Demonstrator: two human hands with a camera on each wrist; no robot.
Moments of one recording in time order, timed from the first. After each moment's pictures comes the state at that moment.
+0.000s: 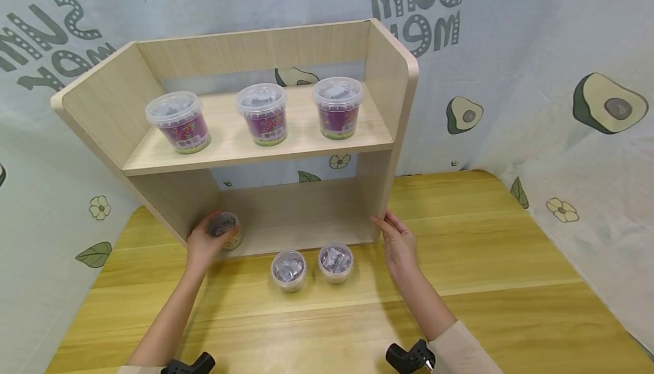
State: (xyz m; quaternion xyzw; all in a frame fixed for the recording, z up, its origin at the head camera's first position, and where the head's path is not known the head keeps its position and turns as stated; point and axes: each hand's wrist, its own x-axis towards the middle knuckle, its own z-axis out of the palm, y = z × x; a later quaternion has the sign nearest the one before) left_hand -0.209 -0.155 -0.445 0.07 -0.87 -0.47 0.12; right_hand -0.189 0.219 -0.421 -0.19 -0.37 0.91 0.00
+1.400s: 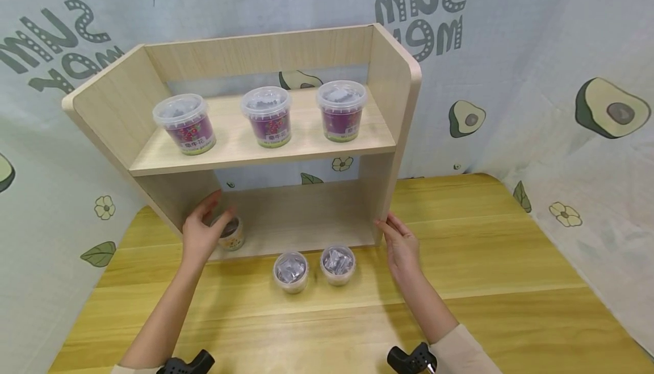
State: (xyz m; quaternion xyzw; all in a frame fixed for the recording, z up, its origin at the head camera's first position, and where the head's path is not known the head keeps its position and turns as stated) left_hand -0.201 -0.141 -0.394 0.02 -0.83 -0.53 0.16; right_hand -0.187 0.219 -0.419 -0.18 -0.37 0.91 -0.01
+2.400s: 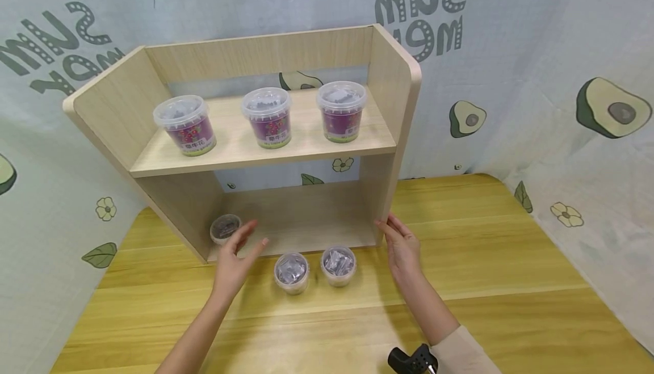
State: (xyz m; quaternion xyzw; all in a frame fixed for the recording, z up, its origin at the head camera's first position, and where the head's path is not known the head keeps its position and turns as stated) left_hand -0.161 -0.088 -0.429 -0.04 -0.80 -0.58 0.16; right_hand -0.186 0.220 -0.419 -0.19 -0.36 0.91 -0.01
